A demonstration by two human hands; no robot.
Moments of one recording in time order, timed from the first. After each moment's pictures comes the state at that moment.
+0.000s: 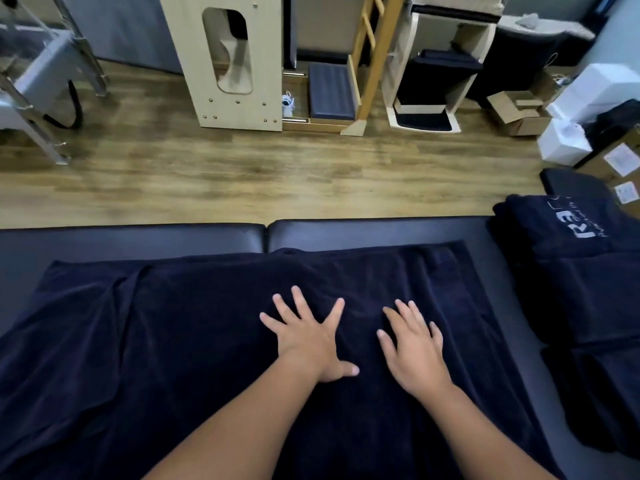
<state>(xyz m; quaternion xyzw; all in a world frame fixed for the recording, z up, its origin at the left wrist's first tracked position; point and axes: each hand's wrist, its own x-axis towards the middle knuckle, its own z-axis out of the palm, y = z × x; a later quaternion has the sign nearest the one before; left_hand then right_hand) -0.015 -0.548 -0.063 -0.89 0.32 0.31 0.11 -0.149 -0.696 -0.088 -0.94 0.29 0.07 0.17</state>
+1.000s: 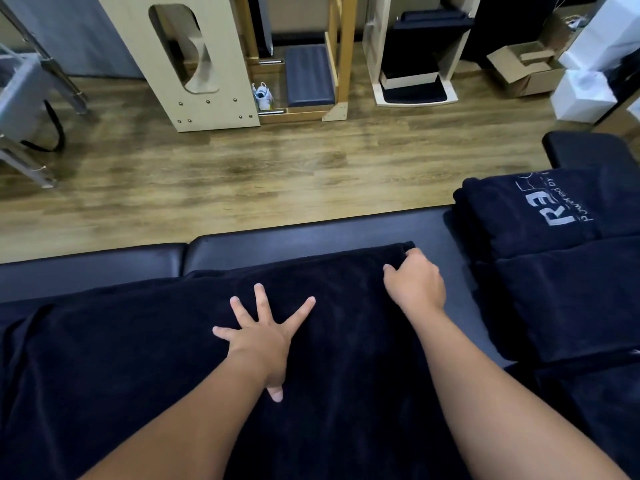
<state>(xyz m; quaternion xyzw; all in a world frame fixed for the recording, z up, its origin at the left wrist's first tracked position) -0.019 -0.661 -0.058 -0.86 0.28 0.37 0.20 -0.092 -0.894 -0.071 -0.80 0.53 0.01 0.28</state>
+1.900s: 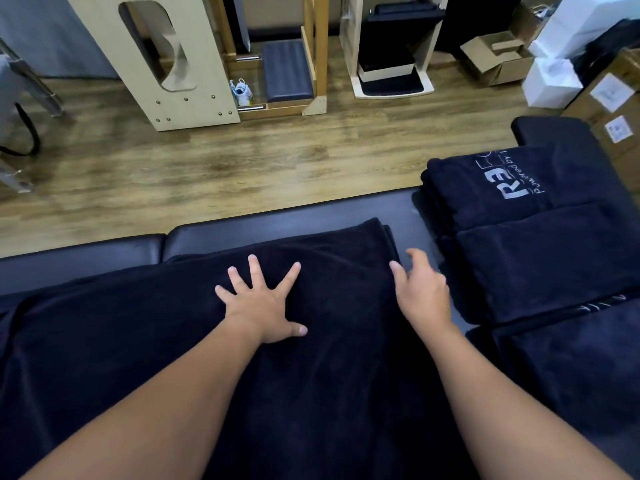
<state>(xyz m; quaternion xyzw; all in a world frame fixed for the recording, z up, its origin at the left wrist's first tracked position) -0.028 -0.687 -0.061 -0.89 0.29 0.33 0.14 -0.185 -0.898 -0.081 -0.83 0.47 -0.06 0.29</state>
